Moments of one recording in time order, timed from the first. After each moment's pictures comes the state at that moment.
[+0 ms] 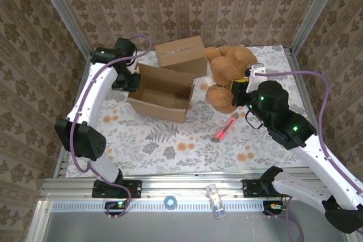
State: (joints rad) left arm -0.30 1.68 1.82 -1.43 -0.05 -0.18; right arm 0.58 0.89 1.12 -0.51 0.29 0.27
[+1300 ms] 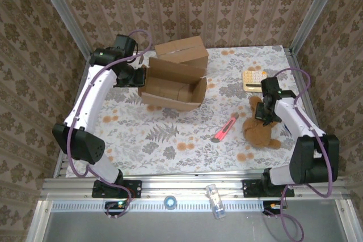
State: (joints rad) left arm -0.34 1.64 1.83 -1.34 0.11 -0.24; right arm -0.02 1.41 0.96 -0.88 0.21 0.31
